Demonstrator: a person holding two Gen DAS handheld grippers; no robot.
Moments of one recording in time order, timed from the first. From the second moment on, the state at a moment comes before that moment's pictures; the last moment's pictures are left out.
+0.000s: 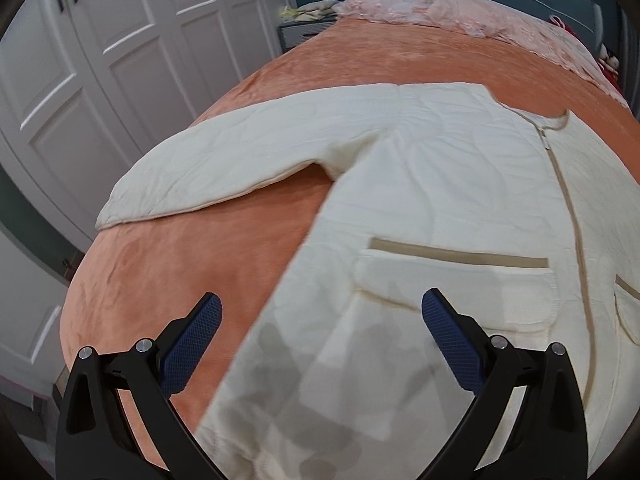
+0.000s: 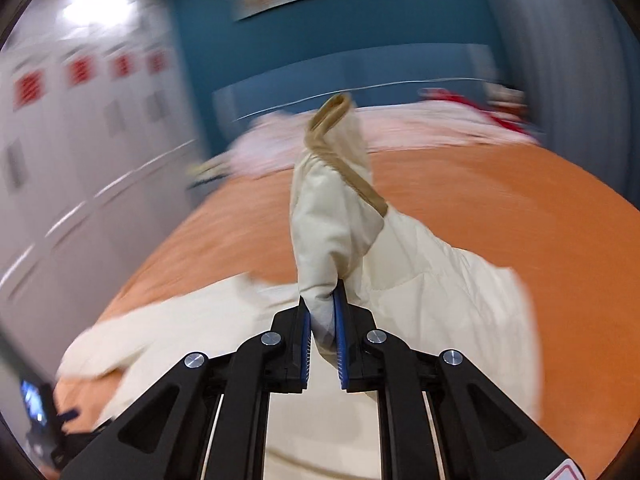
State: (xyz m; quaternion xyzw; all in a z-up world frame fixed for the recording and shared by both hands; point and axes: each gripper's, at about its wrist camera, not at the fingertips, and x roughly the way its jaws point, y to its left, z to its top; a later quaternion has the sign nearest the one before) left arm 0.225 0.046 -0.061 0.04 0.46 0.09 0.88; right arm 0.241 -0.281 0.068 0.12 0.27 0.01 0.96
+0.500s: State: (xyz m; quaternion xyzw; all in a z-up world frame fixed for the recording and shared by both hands) left arm 0.232 0.106 -0.059 -0.05 0.46 0.06 0.88; right arm 0.297 -0.042 -0.067 -0.01 0.43 0.17 0.89
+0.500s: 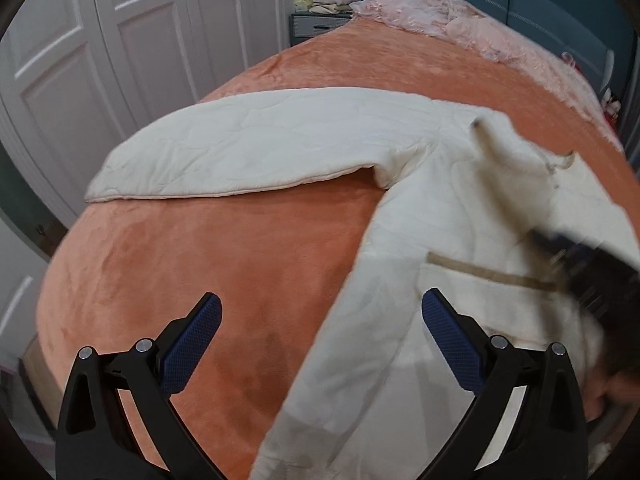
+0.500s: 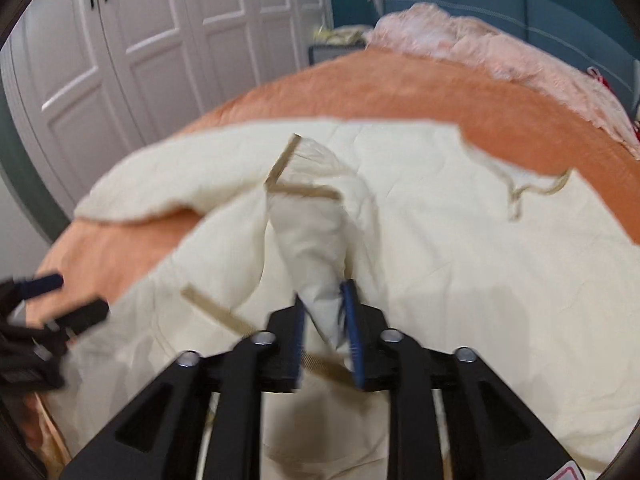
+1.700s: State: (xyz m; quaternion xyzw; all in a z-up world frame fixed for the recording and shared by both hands) left arm 0.309 0.011 -0.090 -0.09 0.48 -0.04 0.87; right arm 0.235 -0.351 -0.096 0.26 0.38 -0.15 0.88
